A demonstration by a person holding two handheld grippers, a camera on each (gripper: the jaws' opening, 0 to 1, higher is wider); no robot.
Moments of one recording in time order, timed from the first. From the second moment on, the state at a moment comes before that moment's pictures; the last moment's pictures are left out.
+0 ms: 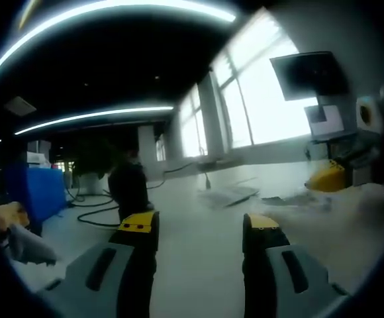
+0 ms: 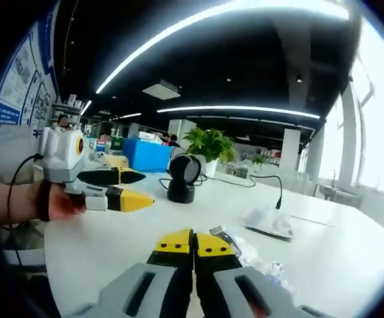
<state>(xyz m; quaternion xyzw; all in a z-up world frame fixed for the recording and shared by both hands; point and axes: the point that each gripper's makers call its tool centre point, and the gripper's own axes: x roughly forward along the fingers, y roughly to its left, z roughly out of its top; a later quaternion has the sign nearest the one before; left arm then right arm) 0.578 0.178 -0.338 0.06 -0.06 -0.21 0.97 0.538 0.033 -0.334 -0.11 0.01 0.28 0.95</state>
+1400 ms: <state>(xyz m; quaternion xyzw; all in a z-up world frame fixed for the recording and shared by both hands) 0.577 0.176 -0.339 0.07 -0.06 -0.22 0.97 0.566 -0.043 -0.238 -0.01 -0.09 0.19 0.98</state>
